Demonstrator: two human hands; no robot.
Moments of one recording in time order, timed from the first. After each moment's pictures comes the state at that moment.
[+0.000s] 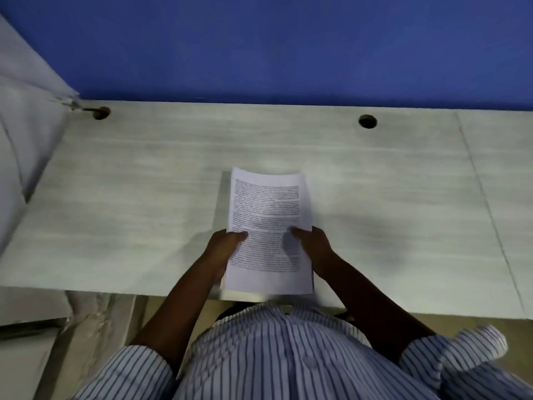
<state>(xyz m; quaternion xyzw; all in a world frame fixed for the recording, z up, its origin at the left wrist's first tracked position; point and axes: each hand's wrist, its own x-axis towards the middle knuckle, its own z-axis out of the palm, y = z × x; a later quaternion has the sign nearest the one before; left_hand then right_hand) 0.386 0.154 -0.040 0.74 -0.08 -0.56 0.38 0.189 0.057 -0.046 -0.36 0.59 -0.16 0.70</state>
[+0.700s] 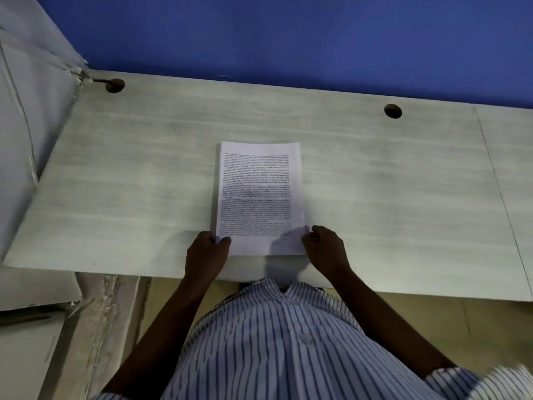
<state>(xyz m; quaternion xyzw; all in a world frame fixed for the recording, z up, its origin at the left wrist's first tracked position) 0.463 0.251 -0.031 0.88 -0.19 -0.37 0.23 0.245 0.130 -0.023 -0.67 0.63 0.00 0.39</state>
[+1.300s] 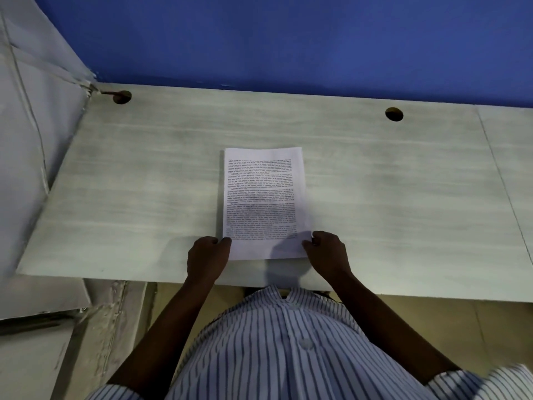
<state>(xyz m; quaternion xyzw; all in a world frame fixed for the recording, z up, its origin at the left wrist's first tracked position) 0.467 0.250 -0.020 0.88 -0.18 -0.36 0.25 0.248 0.138 -0.021 -0.65 0.65 -0.01 0.40</state>
